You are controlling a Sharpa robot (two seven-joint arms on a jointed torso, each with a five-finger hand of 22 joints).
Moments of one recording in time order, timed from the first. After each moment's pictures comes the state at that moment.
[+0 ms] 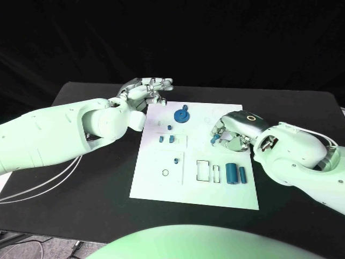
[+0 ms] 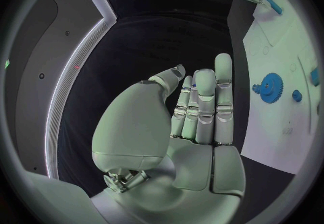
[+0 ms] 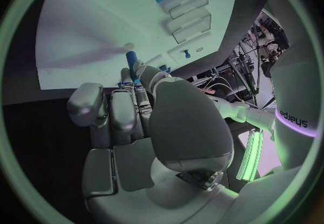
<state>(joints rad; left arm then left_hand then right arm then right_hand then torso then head) 1.19 -0.86 -0.02 1.50 0.11 -0.22 0.33 1.35 -0.13 0.44 0.02 0.11 1.01 0.19 0.12 0.07 1.12 0.11 0.20 0.09 1.24 0.03 1.03 0.61 0.16 1.18 0.12 0.65 0.80 0.99 -0.87 0.14 1.77 -1.83 -0.17 -0.26 1.44 -0.09 0.46 0.01 0.06 1.17 0.12 0.10 0.10 1.21 0.07 0.14 0.07 1.47 -0.03 1.22 1.06 0.12 1.36 0.08 1.21 0.93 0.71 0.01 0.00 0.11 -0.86</state>
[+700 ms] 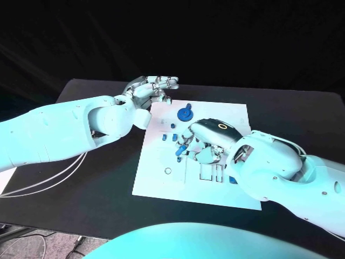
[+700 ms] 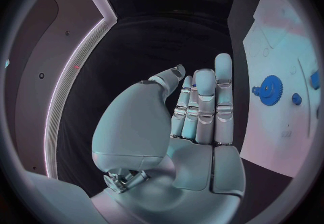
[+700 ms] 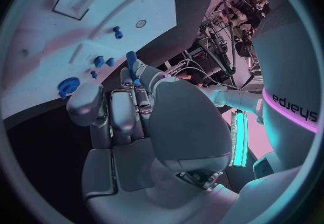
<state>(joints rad) 1.18 -0.85 -0.02 1.50 0.11 -0.22 0.33 1.35 -0.13 0.44 0.02 0.11 1.01 0.19 0.12 0.07 1.12 0.11 0.20 0.09 1.24 0.03 1.03 0.61 0.16 1.18 0.12 0.65 0.80 0.96 -0.73 0.13 1.88 -1.71 -0.19 -0.25 1.44 -0.09 0.47 0.01 0.06 1.17 0.12 0.09 0.09 1.21 0.07 0.13 0.07 1.47 -0.03 1.22 1.06 0.12 1.36 0.08 1.21 0.93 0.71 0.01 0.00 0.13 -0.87</state>
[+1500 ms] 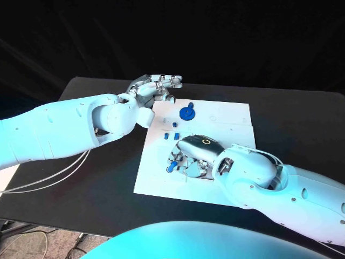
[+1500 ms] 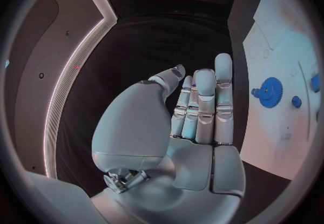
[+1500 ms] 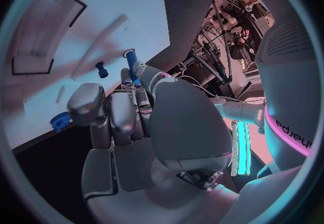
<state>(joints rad) 1.18 -0.84 -0.02 1.50 0.11 -0.21 0.33 1.35 -0.13 0.44 0.02 0.11 1.01 0.19 0.12 0.07 1.12 0.11 0.20 0.09 1.24 0.03 1.03 0.61 0.16 1.18 0.12 0.65 0.80 0.91 -0.63 0.08 1.78 -1.74 -0.14 -0.22 1.44 -0.08 0.47 0.01 0.06 1.16 0.12 0.09 0.09 1.21 0.07 0.13 0.07 1.47 -0.03 1.22 1.06 0.12 1.36 0.08 1.21 0.93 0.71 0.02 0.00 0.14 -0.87</state>
